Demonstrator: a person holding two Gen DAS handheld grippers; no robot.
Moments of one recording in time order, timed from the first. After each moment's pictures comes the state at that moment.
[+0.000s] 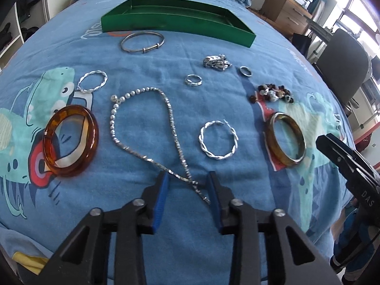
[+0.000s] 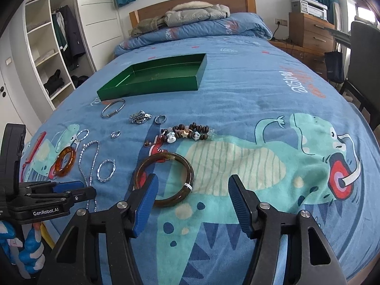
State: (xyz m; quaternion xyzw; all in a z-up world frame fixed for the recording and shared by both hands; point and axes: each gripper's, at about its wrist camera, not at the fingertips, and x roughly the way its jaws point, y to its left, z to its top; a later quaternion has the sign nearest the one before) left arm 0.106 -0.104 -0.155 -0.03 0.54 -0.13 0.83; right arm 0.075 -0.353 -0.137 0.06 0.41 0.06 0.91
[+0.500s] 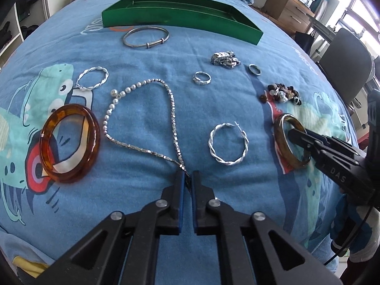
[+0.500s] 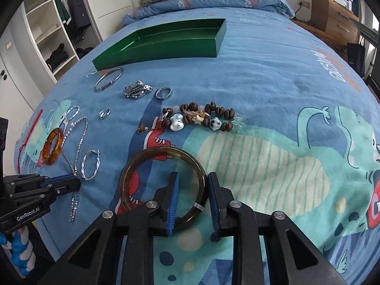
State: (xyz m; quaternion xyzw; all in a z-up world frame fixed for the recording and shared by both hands) left arm 0.114 -0.103 -0.165 -0.03 0.54 -0.13 0.83; right arm 0.128 -0.333 -0.179 0.02 0.48 0.09 0.87
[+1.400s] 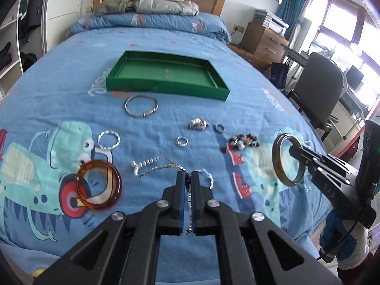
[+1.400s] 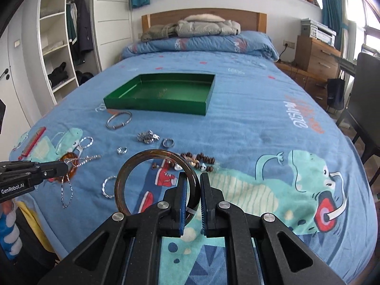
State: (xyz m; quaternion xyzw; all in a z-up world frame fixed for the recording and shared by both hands) left arm 0.080 -0.077 -0.068 -0.04 0.42 -0.18 0.89; right arm 0.073 -0.334 -0.093 -0.01 0.35 0.05 0.93
